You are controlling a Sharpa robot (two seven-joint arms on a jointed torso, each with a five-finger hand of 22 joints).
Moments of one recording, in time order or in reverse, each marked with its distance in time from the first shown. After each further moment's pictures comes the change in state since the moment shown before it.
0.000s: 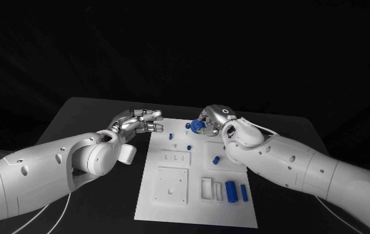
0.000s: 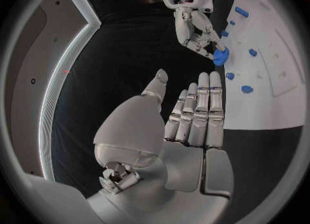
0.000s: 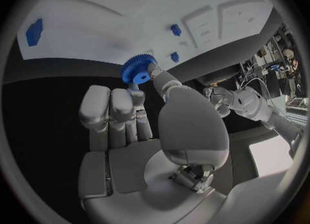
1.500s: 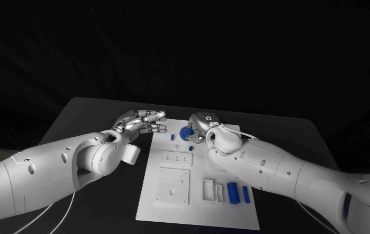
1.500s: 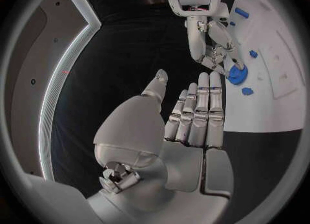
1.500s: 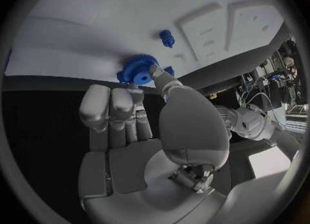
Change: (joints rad) left arm 0.000 0.017 0.000 -0.010 -0.006 0.002 -0.002; left_hand 0.000 0.000 0.000 0.000 0.000 0.000 0.000 0.000 0.000 0.000 0.000 0.000 0.000 0.000 0.000 0.000 0.000 0.000 0.000 0.000 0.004 -0.001; right arm 0.009 0.182 -0.065 -0.196 -0.034 0.019 -0.023; right_hand -0.011 -0.021 -0.016 0.023 0.000 -0.030 0.008 0.000 0.003 -0.020 0.009 -0.027 -0.020 -0.006 -0.002 -0.013 -0.017 0.000 0.000 0.000 -0.022 0.000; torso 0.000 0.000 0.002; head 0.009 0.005
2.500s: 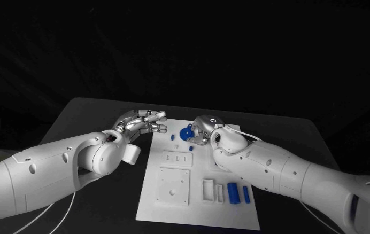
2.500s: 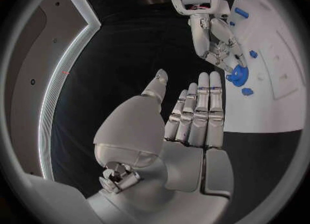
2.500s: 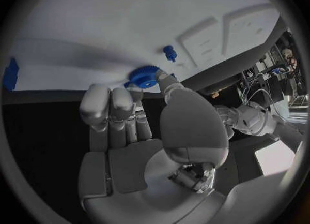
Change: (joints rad) left arm 0.000 0.000 0.000 -0.002 0.000 0.001 -0.001; left_hand 0.000 0.000 0.000 0.000 0.000 0.000 0.000 0.000 0.000 0.000 0.000 0.000 0.000 0.000 0.000 0.000 0.000 0.000 0.000 0.000 0.000 -0.003; right arm -0.004 -0.033 -0.006 0.011 0.071 0.028 0.021; right_hand -0.070 -0.001 -0.137 0.124 0.123 -0.077 0.016 0.004 -0.005 -0.014 0.008 -0.012 -0.022 0.000 0.008 -0.005 -0.002 0.000 0.000 0.007 -0.020 0.000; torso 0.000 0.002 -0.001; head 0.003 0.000
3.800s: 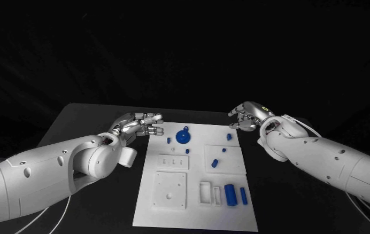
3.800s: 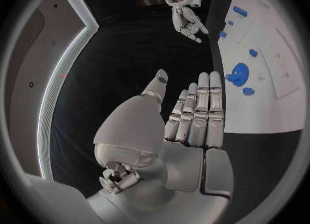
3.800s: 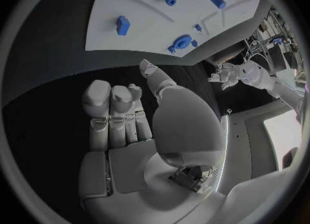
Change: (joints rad) left arm 0.000 -0.029 0.000 0.006 0.000 0.000 0.002; left_hand 0.000 0.000 0.000 0.000 0.000 0.000 0.000 0.000 0.000 0.000 0.000 0.000 0.000 0.000 0.000 0.000 0.000 0.000 0.000 0.000 0.000 -0.001; right arm 0.000 -0.340 0.140 0.117 0.288 -0.032 0.266; right_hand 0.143 0.017 0.035 -0.254 0.034 -0.012 0.005 0.000 0.000 -0.054 0.010 -0.008 -0.034 -0.022 0.011 -0.052 -0.029 0.000 -0.023 0.012 -0.101 0.000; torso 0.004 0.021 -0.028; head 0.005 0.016
